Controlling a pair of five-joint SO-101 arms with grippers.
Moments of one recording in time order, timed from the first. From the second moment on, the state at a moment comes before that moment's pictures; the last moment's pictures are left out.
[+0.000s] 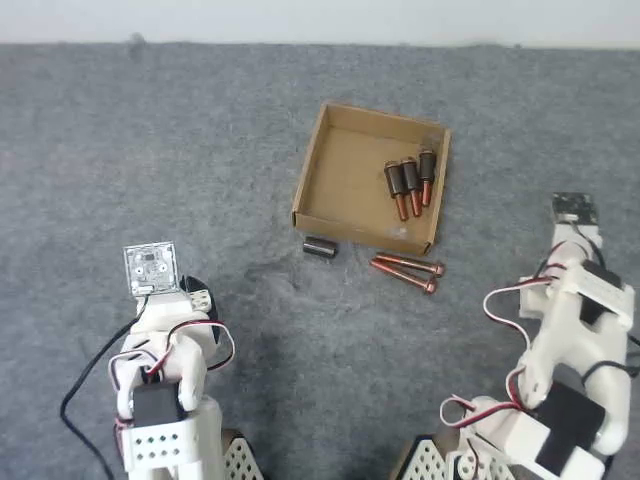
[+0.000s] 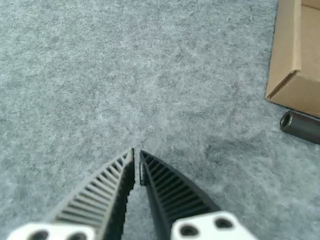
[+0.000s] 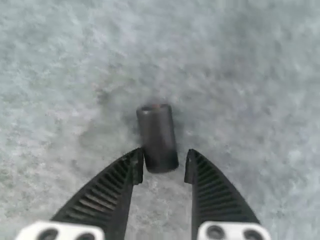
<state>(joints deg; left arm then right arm) -13.6 -103.2 97.6 61.0 5.8 28.4 -11.2 48.7 45.9 26.9</state>
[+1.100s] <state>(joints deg) -13.6 -103.2 97.6 61.0 5.8 28.0 -10.9 47.6 46.3 31.9</state>
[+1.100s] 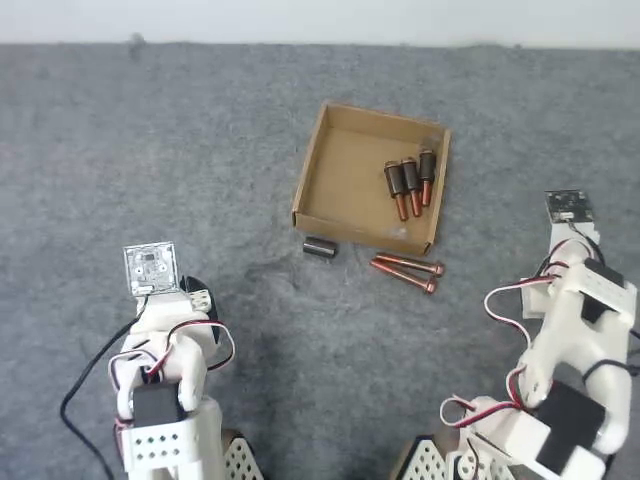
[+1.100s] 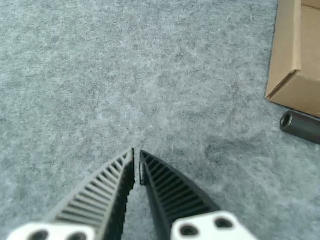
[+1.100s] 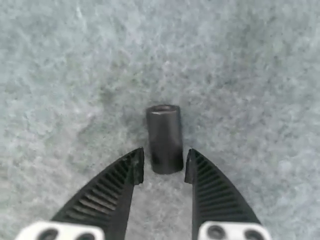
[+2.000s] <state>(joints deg) -13.6 -103.2 97.6 61.0 5.8 28.7 0.1 37.9 48.5 32.4</state>
